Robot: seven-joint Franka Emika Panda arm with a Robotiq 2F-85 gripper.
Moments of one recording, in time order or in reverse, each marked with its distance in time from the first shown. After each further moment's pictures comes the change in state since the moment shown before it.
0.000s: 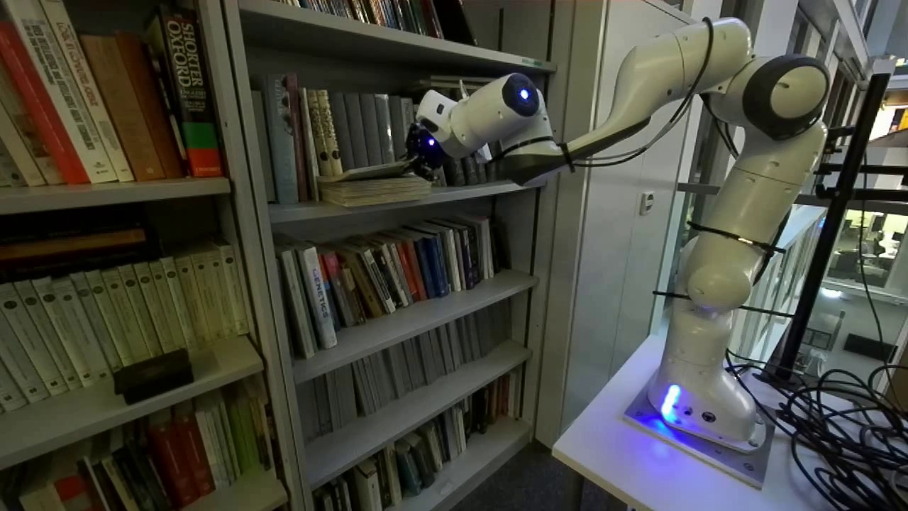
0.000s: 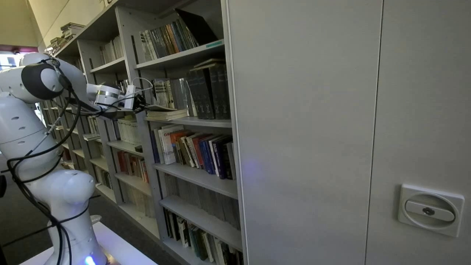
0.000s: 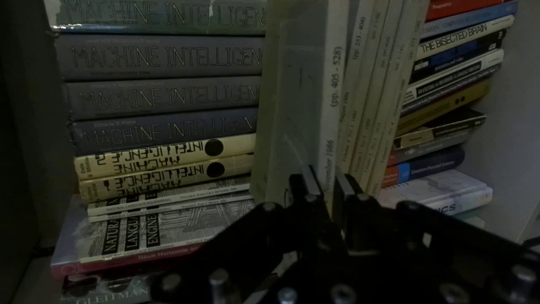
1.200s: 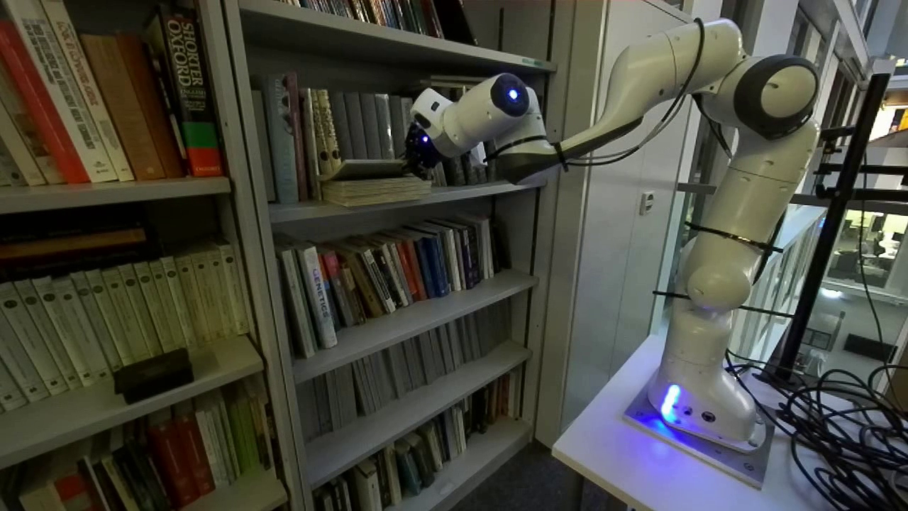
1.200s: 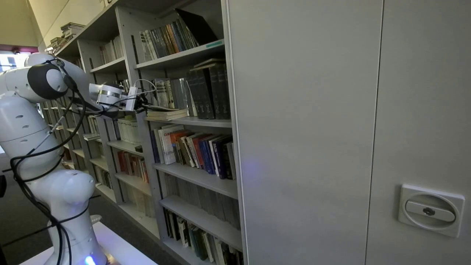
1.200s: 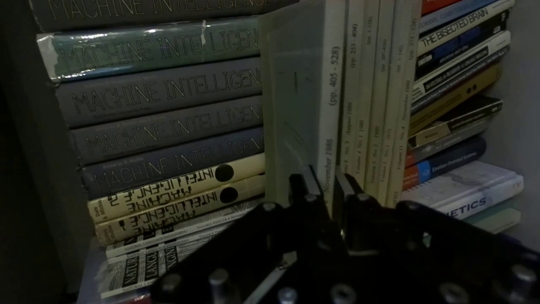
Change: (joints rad) arm -0.005 0.038 0.006 0.040 -0.008 -0.056 0.140
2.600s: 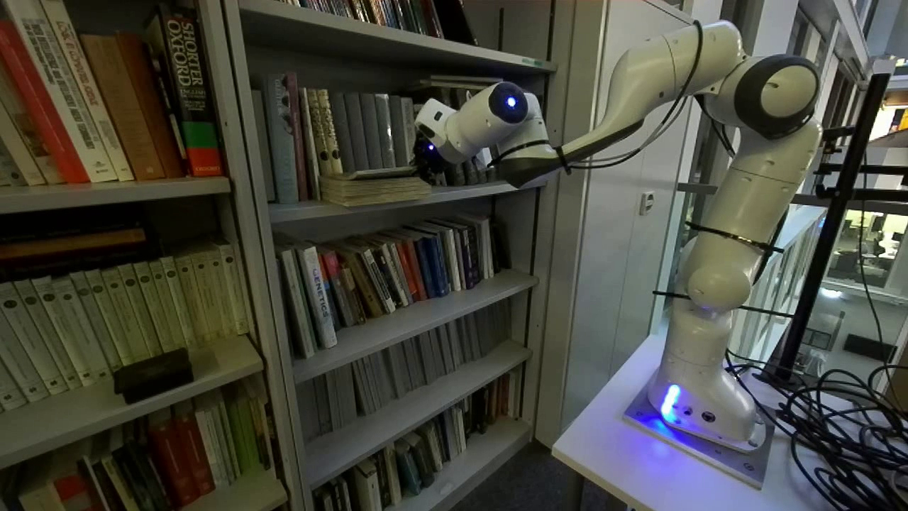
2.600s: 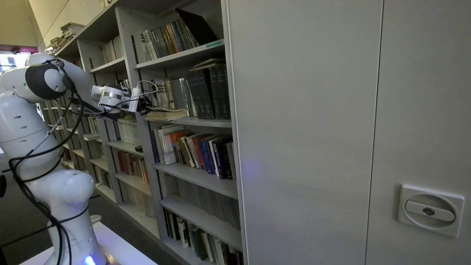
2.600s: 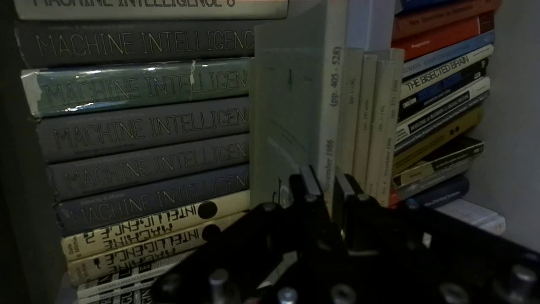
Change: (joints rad) arm 0.003 -0.012 -0.031 -0.039 0.000 -0.034 -0.045
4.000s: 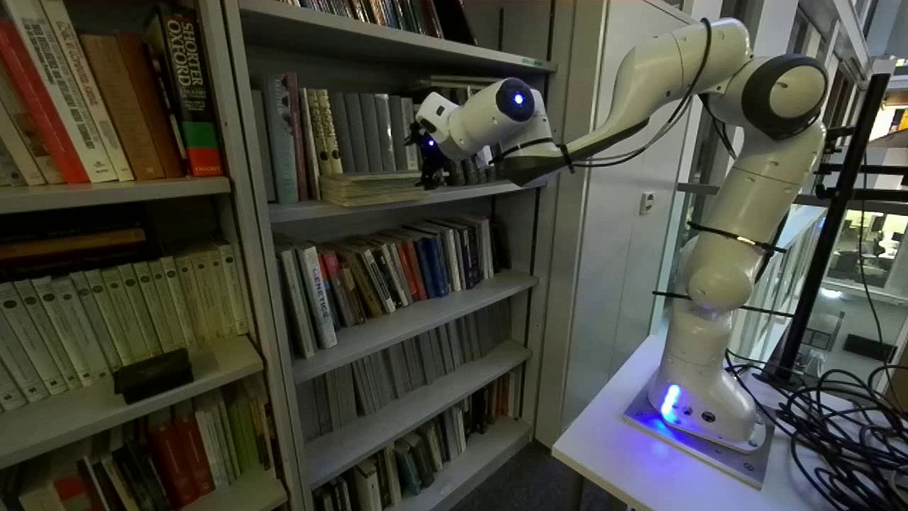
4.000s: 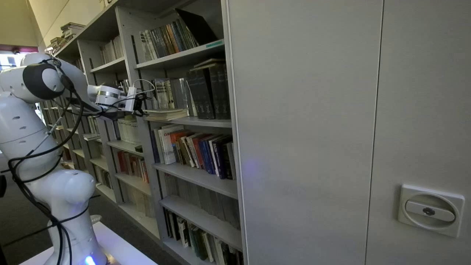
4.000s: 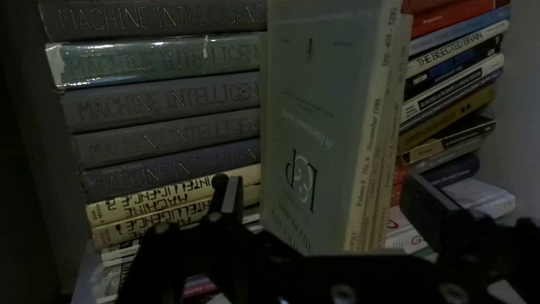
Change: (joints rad) arm 0.017 -0.020 0.013 -0.003 -0.028 0.015 0.043
